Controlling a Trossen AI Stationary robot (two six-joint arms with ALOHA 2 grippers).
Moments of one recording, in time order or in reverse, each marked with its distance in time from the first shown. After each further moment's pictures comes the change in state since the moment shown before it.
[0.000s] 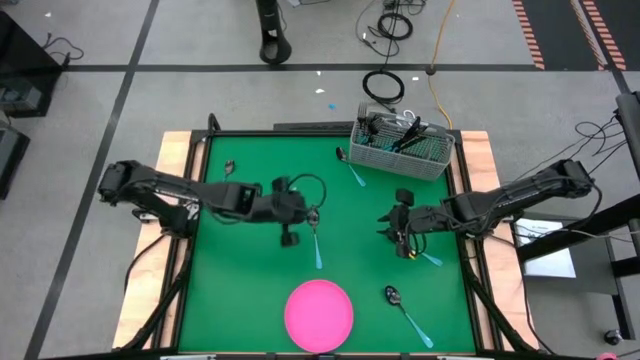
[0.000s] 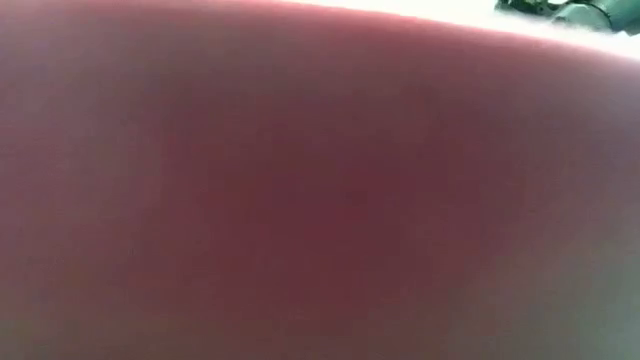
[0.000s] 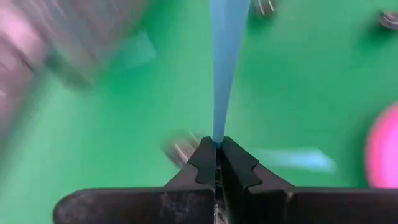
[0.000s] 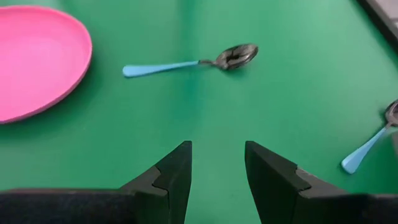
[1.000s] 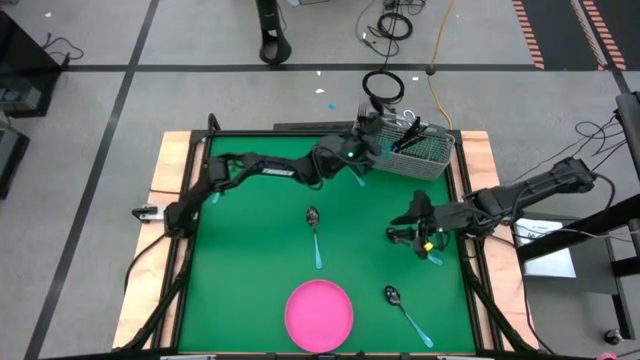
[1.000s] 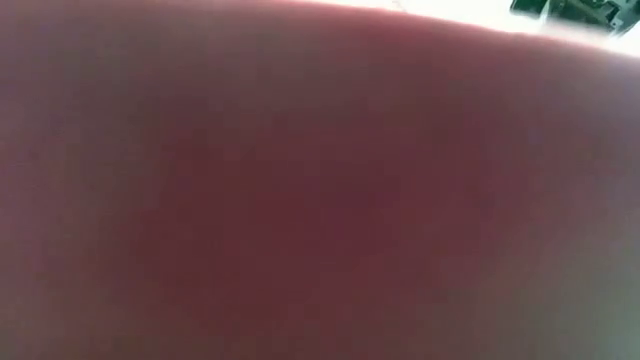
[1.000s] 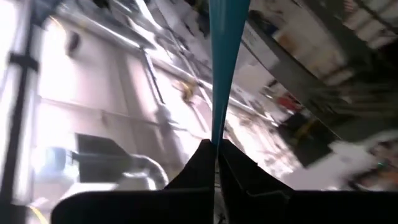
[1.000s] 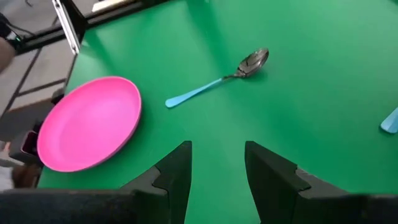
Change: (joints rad) left arm 0.398 0.824 0.511 1.401 -0.074 2.628; right arm 0.091 -0.233 0.000 -0.124 0.002 0.362
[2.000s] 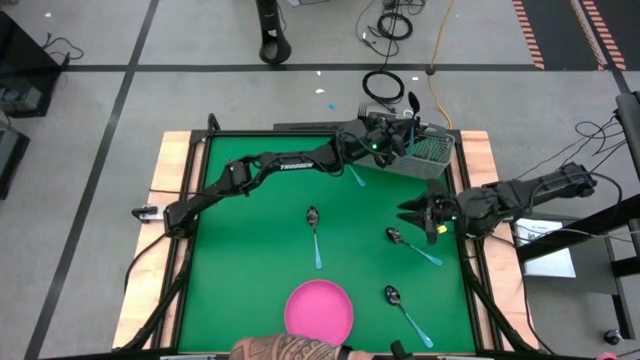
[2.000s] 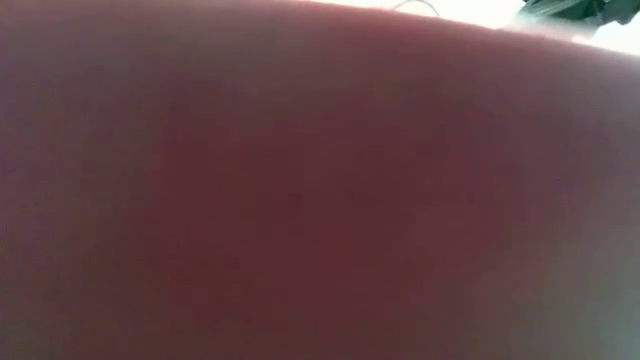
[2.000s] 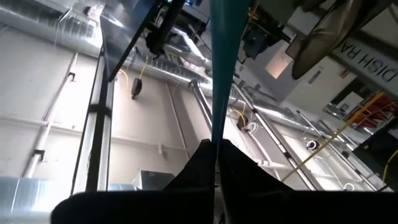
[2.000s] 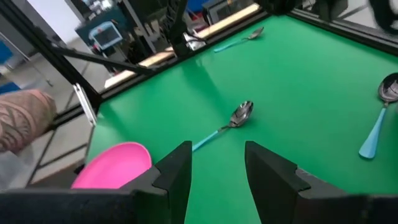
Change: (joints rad) left arm 0.026 0.274 0.593 -0.308 0.277 0.177; right arm -0.035 -0.189 0.000 0.022 0.083 0.077
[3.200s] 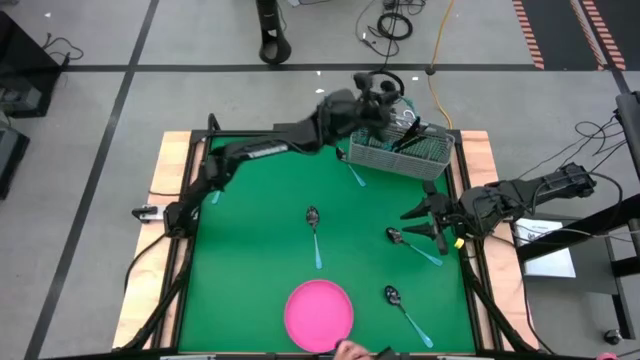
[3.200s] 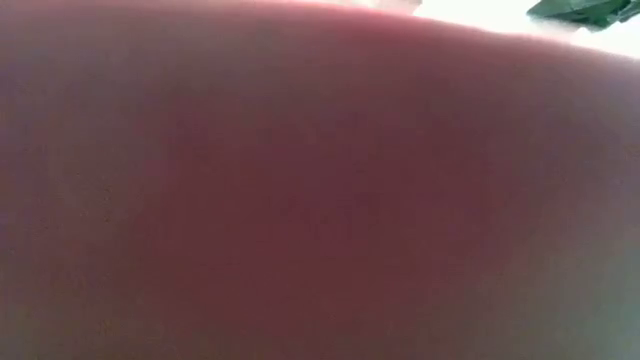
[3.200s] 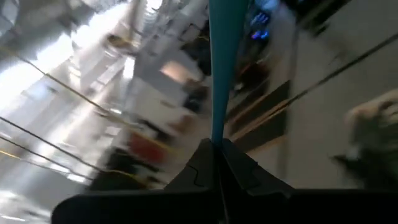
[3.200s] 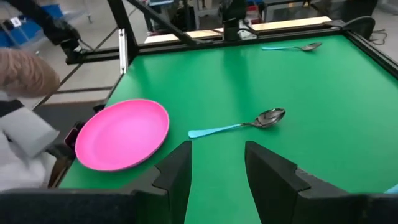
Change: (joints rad) left arm 0.006 -0.285 -0.001 -0.427 -0.183 -1.648; right arm 0.003 -0.032 0.000 -0.018 -0.192 -0.356
